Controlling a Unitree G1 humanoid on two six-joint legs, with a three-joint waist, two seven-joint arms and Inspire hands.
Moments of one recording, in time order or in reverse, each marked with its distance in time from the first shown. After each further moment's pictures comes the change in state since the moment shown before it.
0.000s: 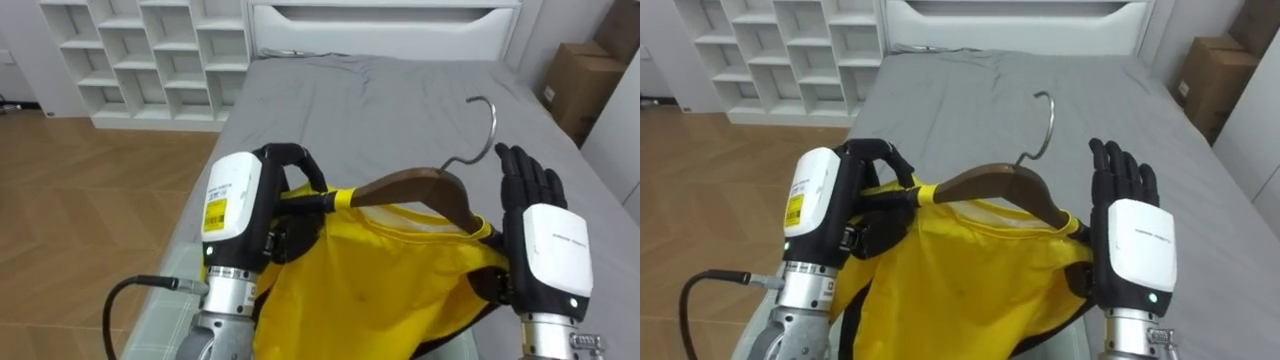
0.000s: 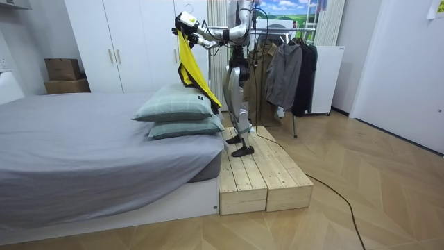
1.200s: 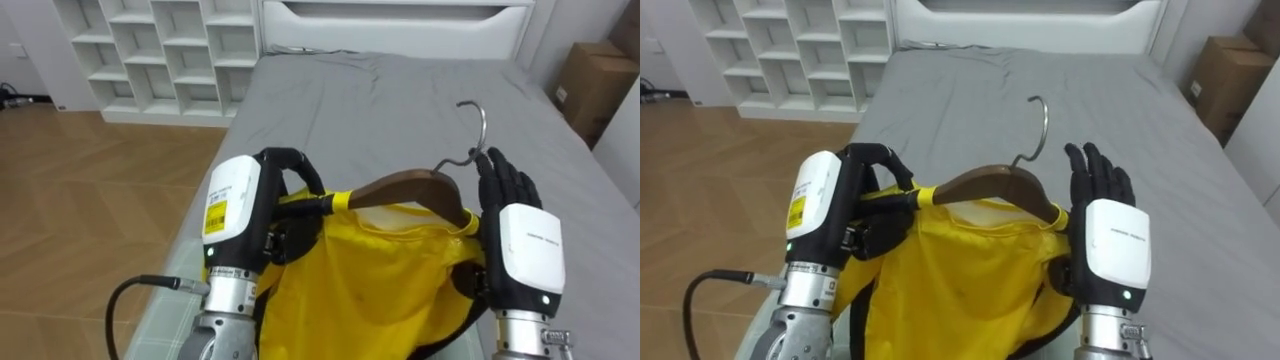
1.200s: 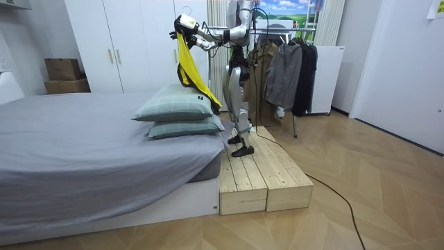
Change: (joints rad) left arm 0.000 -0.013 0.000 0.000 -0.039 0.056 -0.034; right arm -0.056 0.040 0.064 0.078 0.003 0.022 -0.051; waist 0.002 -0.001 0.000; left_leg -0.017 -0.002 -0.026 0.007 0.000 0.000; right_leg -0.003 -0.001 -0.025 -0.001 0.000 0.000
